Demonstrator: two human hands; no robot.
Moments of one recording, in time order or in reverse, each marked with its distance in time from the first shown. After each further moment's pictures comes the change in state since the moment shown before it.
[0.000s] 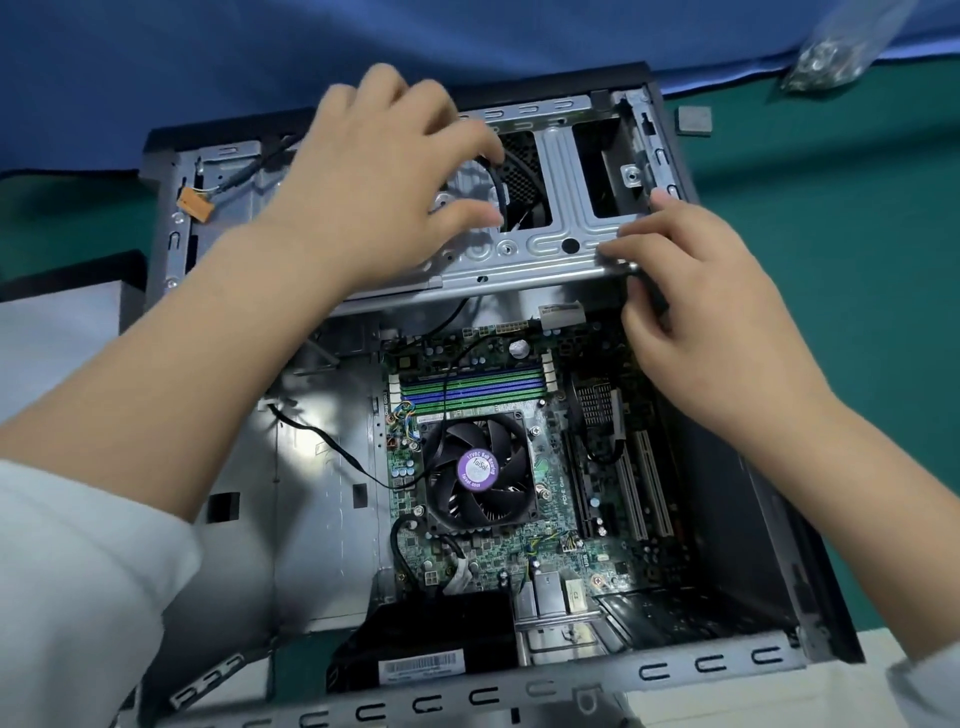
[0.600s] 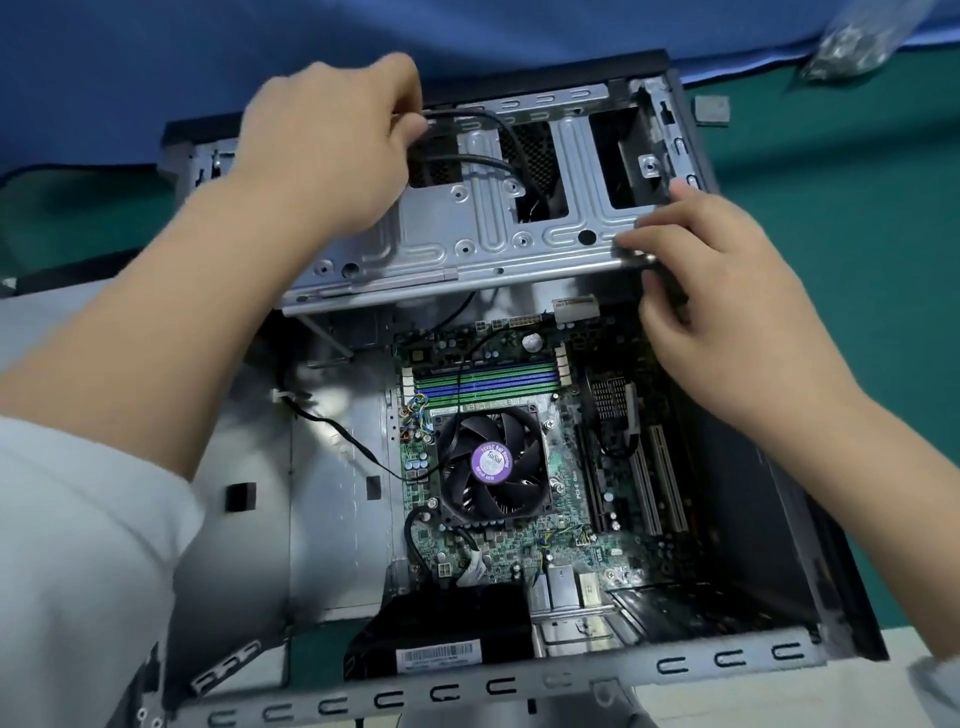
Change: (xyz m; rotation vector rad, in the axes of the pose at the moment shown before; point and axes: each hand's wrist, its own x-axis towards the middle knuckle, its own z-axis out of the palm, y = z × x) left_hand 0.002 -0.027 -0.002 -0.095 -0.001 -0.373; right_hand 0.001 0.003 0.003 -0.006 0.013 -0.030
